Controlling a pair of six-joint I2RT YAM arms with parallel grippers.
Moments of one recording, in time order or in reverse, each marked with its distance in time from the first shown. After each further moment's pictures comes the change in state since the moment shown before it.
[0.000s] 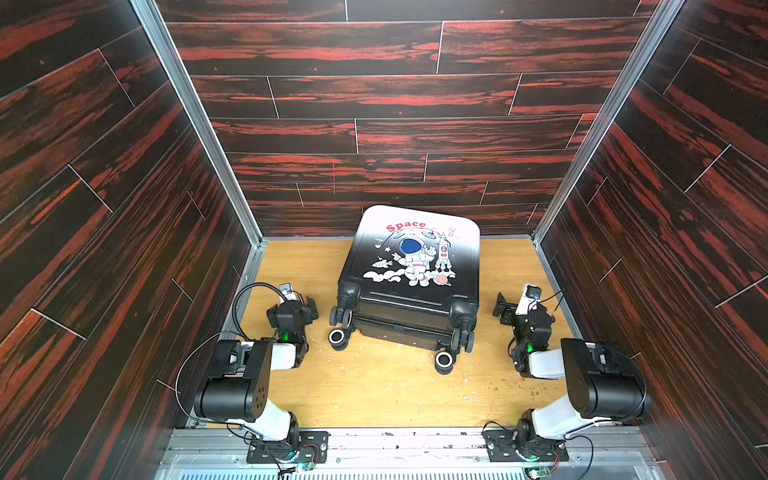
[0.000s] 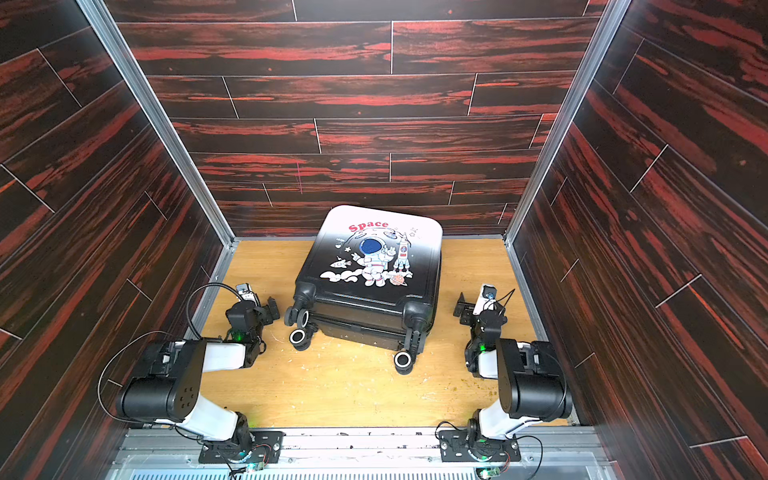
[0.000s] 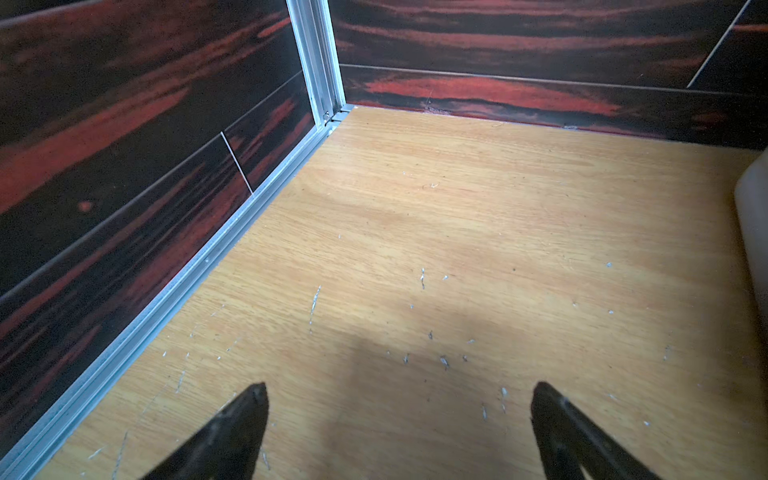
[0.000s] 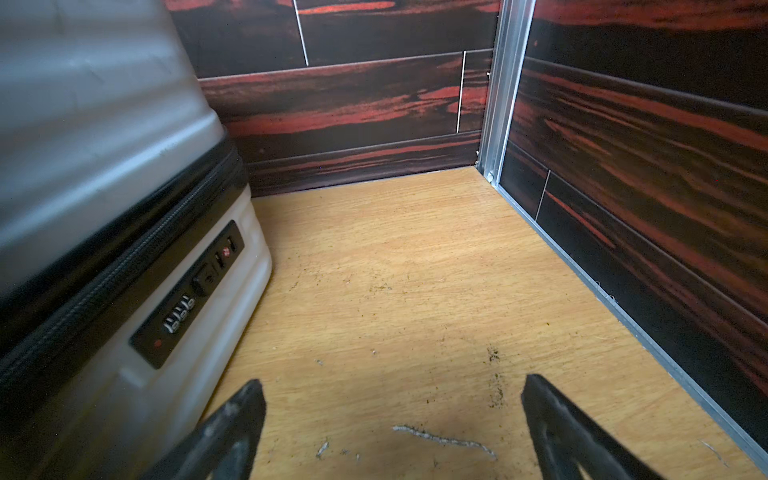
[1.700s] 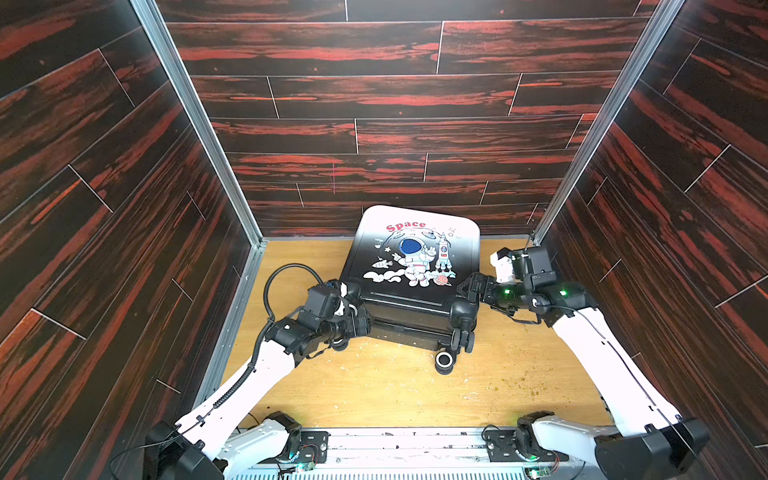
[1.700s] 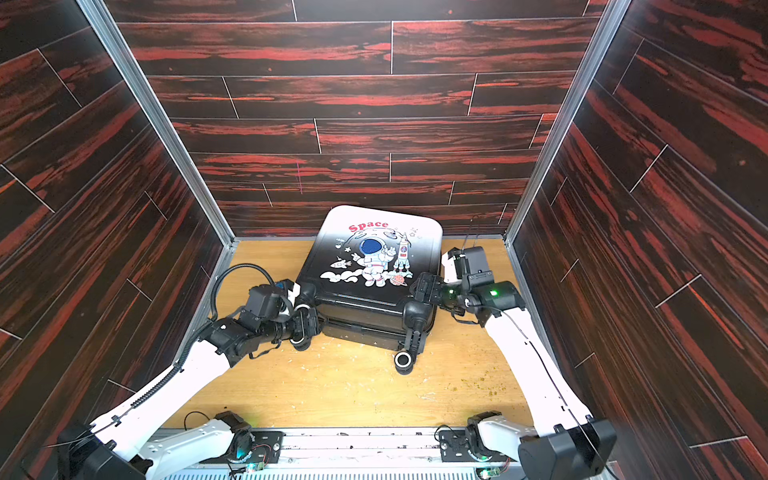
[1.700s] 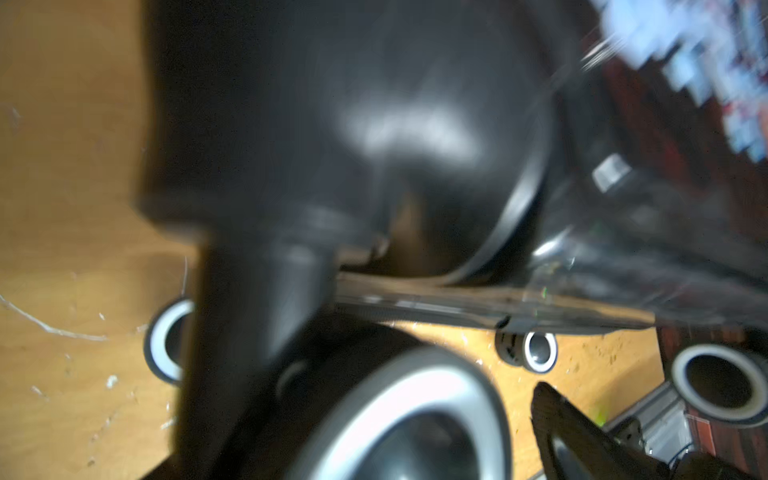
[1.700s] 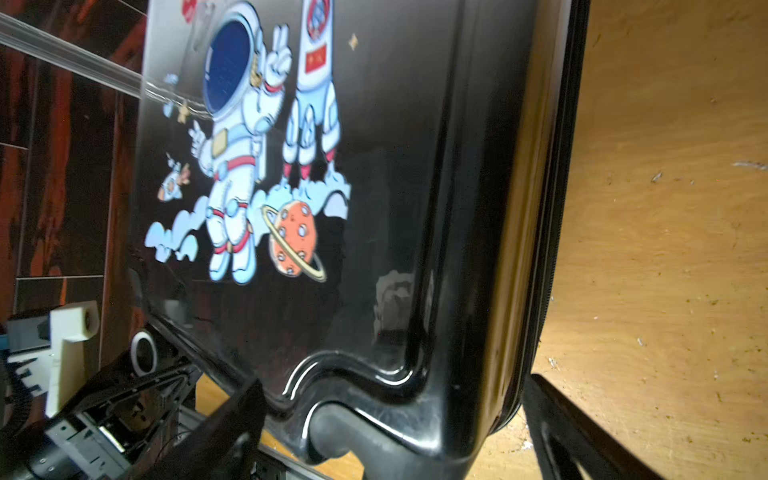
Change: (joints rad) left arm -0.484 -0.477 0.454 -1.347 0.494 -0.490; right arm 0.345 -0.337 0.983 -1.986 -0.380 0.469
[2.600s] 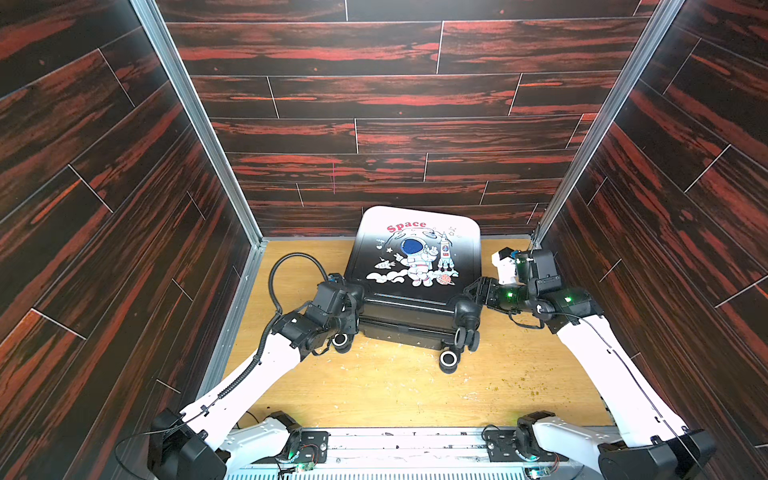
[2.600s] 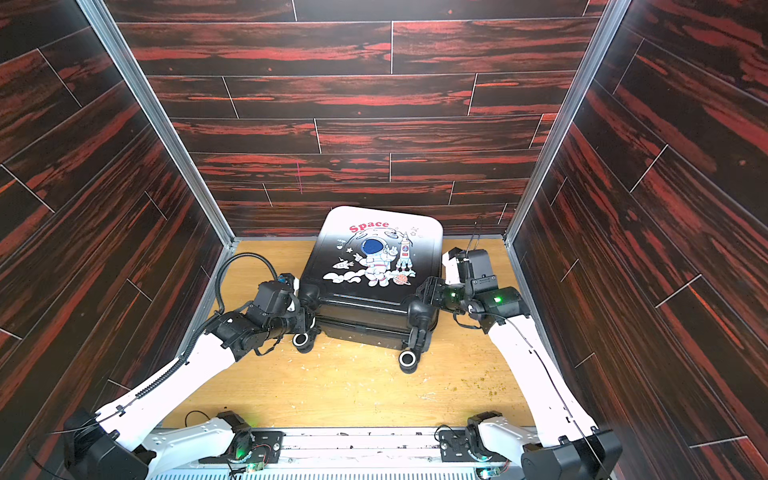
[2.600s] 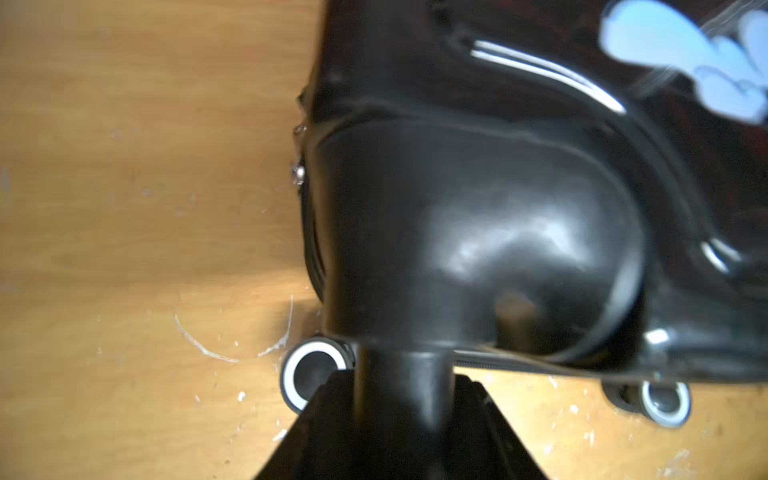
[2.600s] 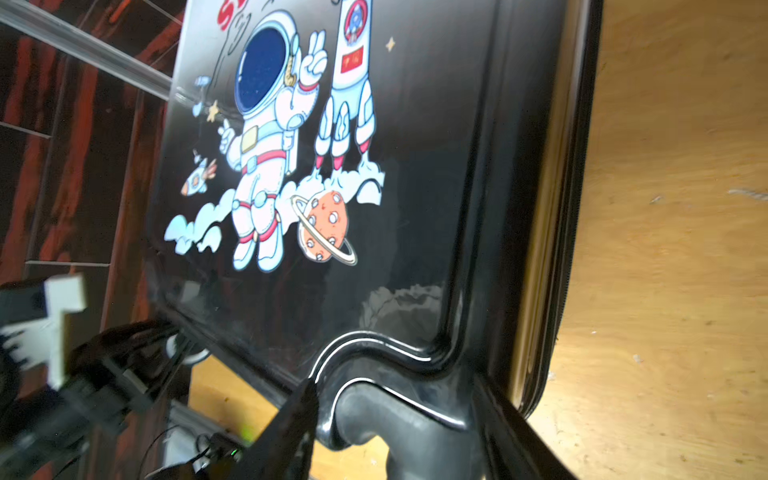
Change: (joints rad) left arm -0.056 0.059 0.094 -0.057 -0.262 0.116; right arm -0.001 -0.051 -0.027 0.035 0.018 -0.035
